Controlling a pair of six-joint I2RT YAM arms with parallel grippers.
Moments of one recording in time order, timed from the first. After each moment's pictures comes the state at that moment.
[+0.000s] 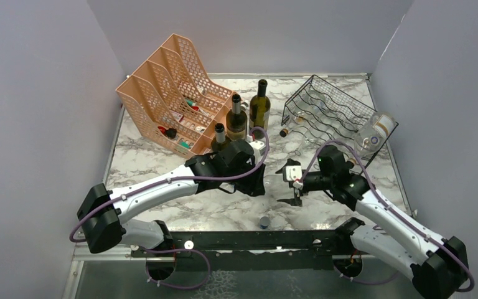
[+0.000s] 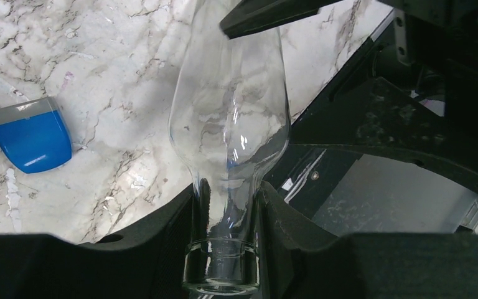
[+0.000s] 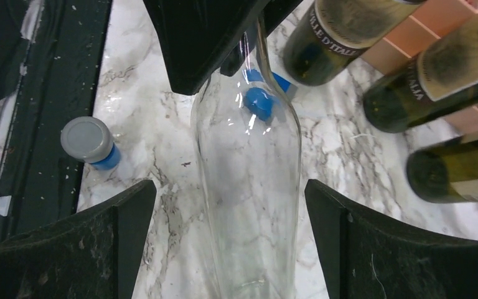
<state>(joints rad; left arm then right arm) -1.01 1.30 1.00 -0.46 0.21 -0.52 0.56 0.82 0.53 -0.32 -0.78 -0.81</state>
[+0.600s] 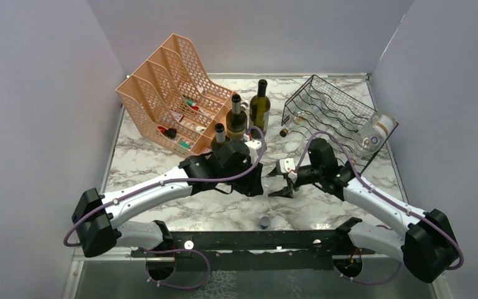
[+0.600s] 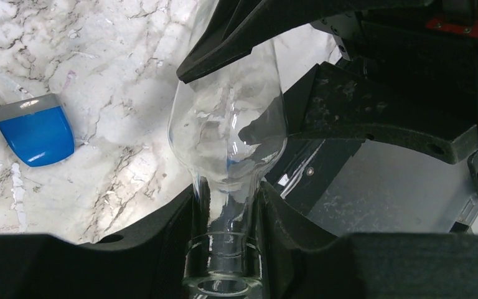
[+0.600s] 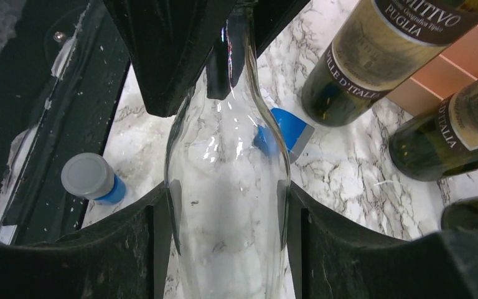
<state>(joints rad) -1.01 1.26 0.99 -0.48 0.21 -0.51 0.56 1.07 0.55 -0.11 -0.95 -0.77</state>
